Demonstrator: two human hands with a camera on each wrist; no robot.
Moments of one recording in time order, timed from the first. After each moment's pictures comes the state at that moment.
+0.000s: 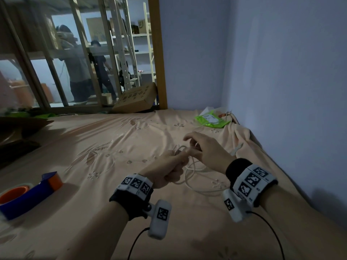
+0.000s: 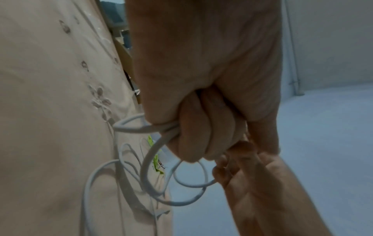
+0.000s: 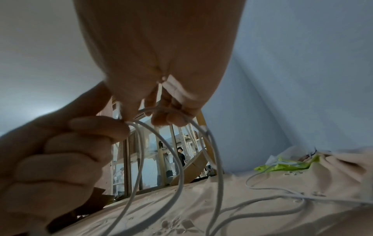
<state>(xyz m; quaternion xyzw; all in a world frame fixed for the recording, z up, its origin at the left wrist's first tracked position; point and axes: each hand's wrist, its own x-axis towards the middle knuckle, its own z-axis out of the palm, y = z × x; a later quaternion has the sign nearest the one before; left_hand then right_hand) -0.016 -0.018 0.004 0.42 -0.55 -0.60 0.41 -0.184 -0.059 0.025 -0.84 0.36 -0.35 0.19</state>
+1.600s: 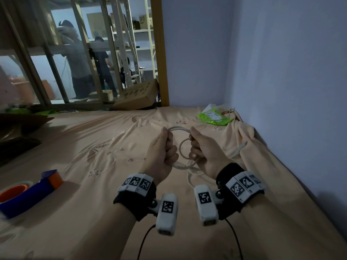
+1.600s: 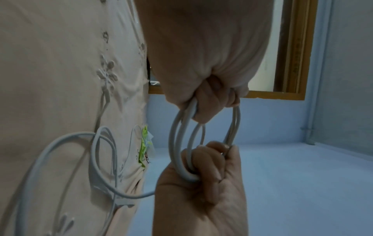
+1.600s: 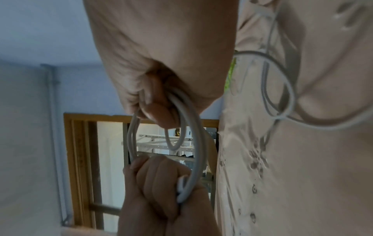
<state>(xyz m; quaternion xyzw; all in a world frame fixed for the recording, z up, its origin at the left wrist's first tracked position) -0.012 -0.034 0.010 0.30 -0.36 -0.57 0.68 -0.148 -0.057 0.018 -0.42 0.29 -0.52 0.69</state>
